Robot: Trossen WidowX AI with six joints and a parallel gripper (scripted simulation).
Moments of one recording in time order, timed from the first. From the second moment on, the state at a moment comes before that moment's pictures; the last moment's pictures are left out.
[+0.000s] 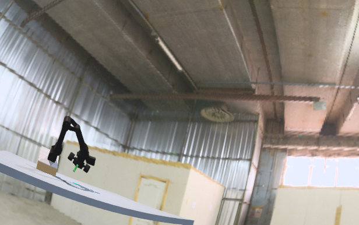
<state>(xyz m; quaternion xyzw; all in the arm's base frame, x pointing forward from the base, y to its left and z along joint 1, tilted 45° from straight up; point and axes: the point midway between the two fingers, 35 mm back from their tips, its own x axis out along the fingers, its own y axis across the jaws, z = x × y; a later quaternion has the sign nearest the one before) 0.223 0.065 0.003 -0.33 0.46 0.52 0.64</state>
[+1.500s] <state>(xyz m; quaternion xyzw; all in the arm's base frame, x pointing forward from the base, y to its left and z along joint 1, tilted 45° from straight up) 0.229 0.060 0.023 -0.34 0.30 0.54 0.71</state>
